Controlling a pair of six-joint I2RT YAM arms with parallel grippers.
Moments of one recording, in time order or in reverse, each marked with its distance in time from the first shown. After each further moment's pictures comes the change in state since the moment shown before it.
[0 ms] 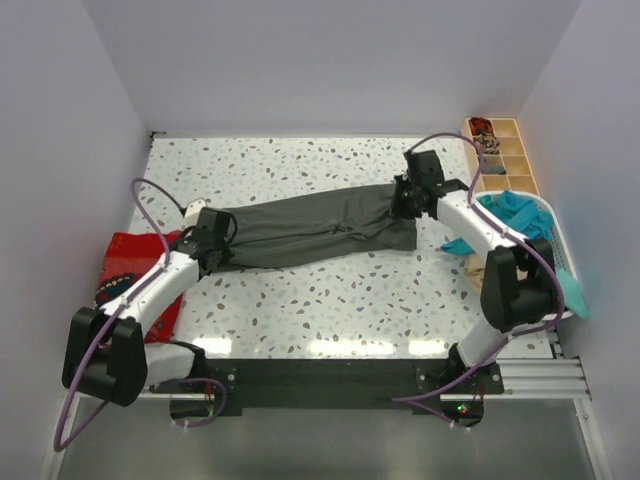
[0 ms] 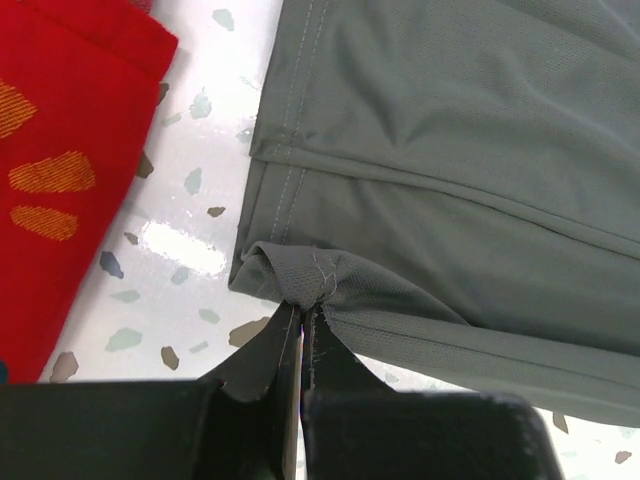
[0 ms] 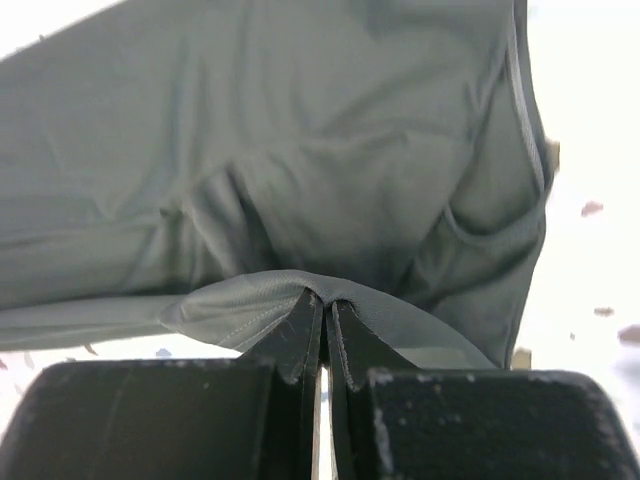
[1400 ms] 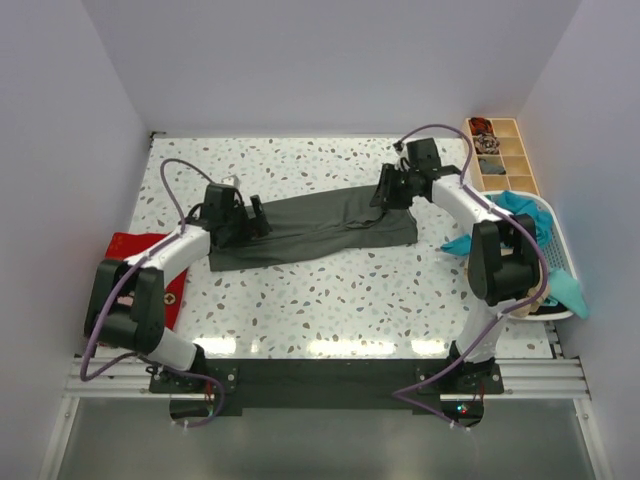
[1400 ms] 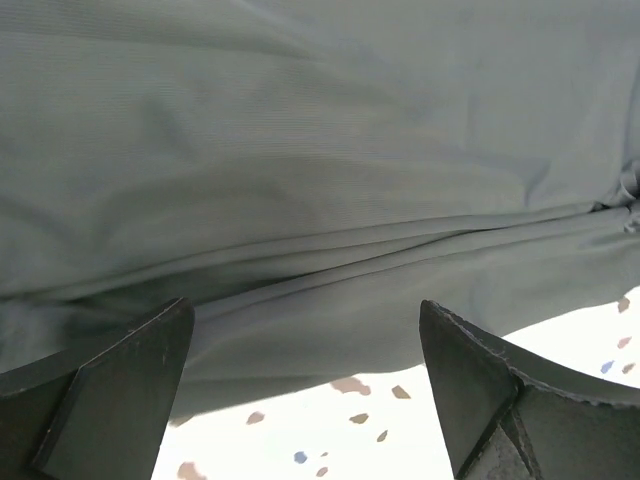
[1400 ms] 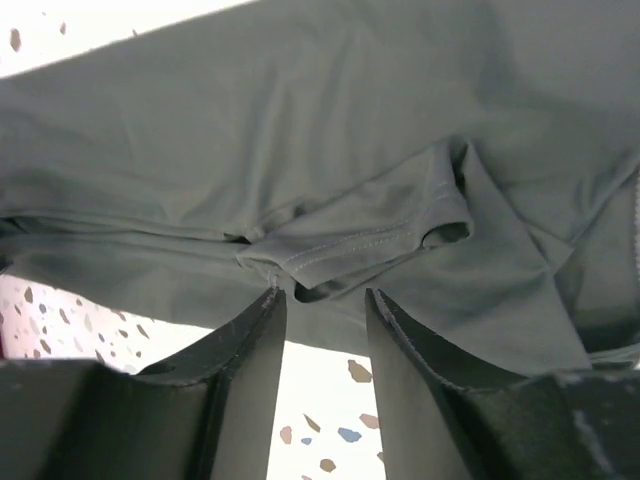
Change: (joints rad) left arm 0.041 0.266 0.149 0.251 0.472 0.156; right arm -0.055 0.215 0.202 0.022 -0.262 -0.066
